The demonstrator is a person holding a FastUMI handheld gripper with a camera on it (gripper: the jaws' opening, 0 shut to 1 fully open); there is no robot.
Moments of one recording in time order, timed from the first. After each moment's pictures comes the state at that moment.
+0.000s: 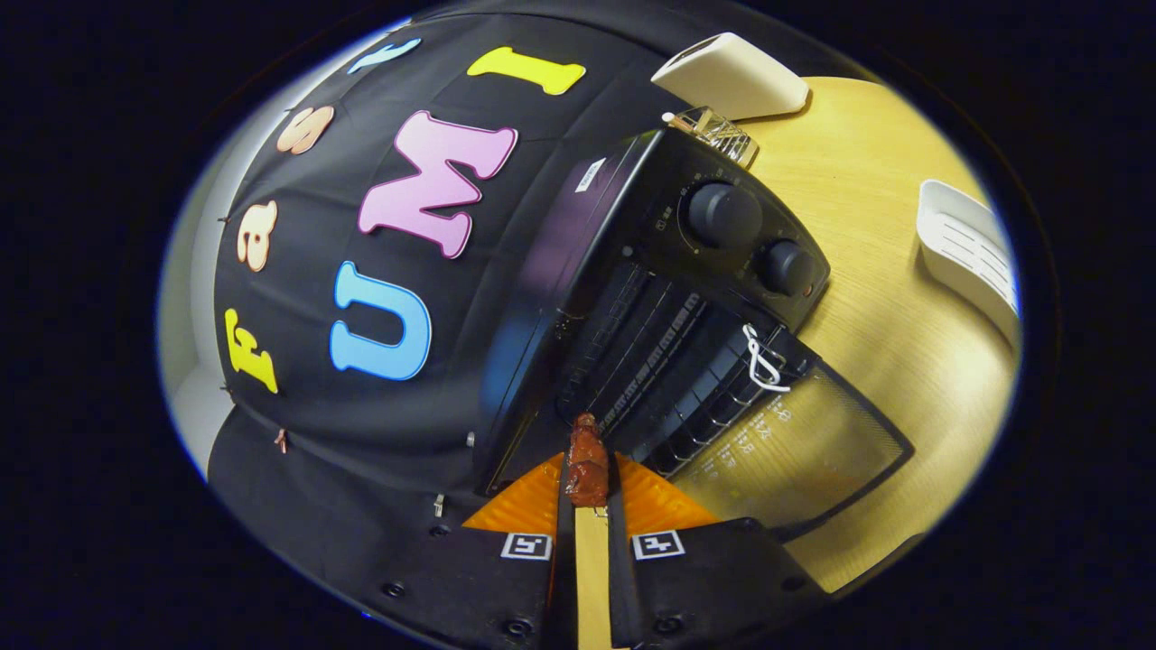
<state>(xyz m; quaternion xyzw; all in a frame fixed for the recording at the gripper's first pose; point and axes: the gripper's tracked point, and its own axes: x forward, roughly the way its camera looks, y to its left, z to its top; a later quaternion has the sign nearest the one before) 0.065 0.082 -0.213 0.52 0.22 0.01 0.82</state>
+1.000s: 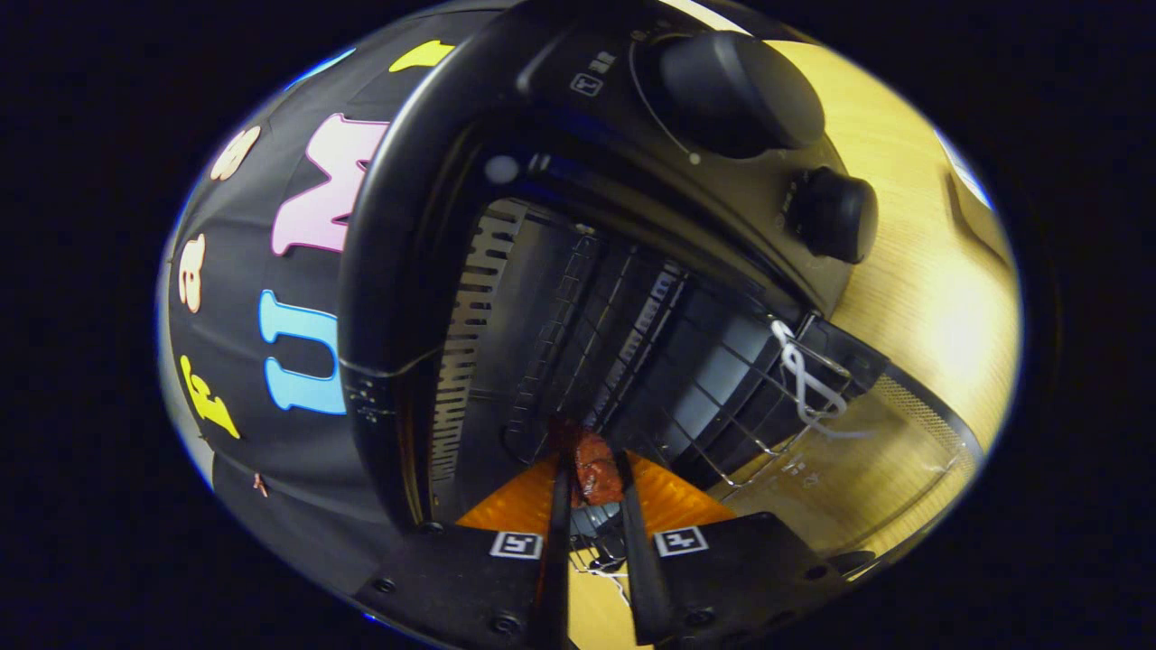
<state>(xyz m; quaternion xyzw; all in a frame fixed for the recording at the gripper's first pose) 0.131 0.086 -0.270 0.55 0.27 -0.06 0.79</state>
